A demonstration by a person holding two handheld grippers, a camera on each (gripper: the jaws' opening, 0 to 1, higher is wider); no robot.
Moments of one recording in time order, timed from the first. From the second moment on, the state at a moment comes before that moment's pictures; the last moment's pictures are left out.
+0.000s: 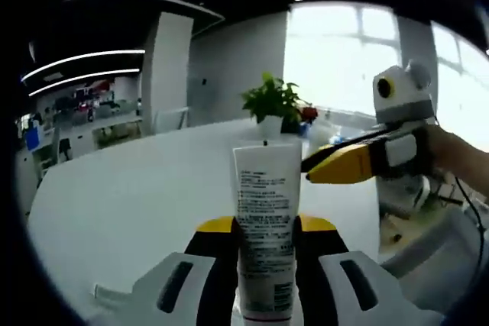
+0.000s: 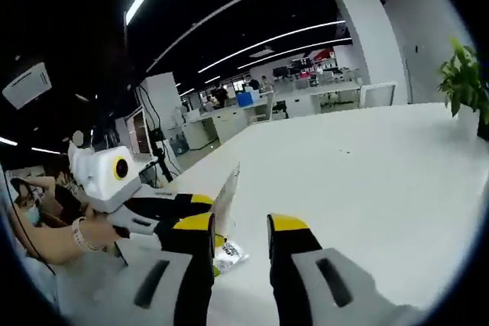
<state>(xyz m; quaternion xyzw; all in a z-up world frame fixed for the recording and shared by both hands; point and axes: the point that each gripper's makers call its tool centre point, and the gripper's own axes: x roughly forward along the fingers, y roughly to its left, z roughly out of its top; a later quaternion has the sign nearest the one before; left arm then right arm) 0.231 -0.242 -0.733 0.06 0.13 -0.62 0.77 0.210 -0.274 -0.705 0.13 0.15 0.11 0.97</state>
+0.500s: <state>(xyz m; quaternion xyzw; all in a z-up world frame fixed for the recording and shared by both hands) 0.226 -0.245 -0.730 0.06 0.12 -0.63 0.76 0.231 -0.260 -0.697 0.17 0.14 0.12 0.97</state>
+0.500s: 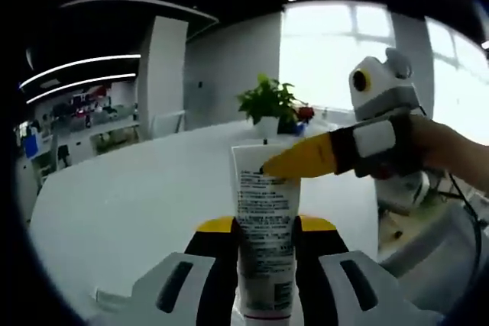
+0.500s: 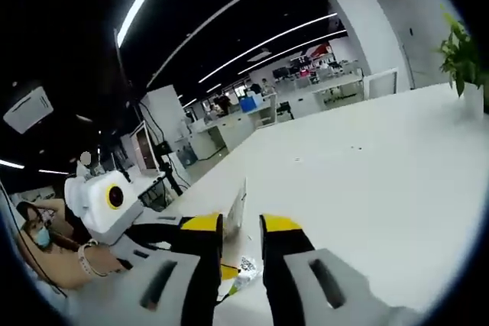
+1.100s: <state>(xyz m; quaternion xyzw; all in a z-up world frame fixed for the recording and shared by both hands) 0.231 -0.247 -0.743 0.07 0.14 -0.63 0.76 0.230 -0.243 -0.695 0.06 0.14 0.13 0.98</state>
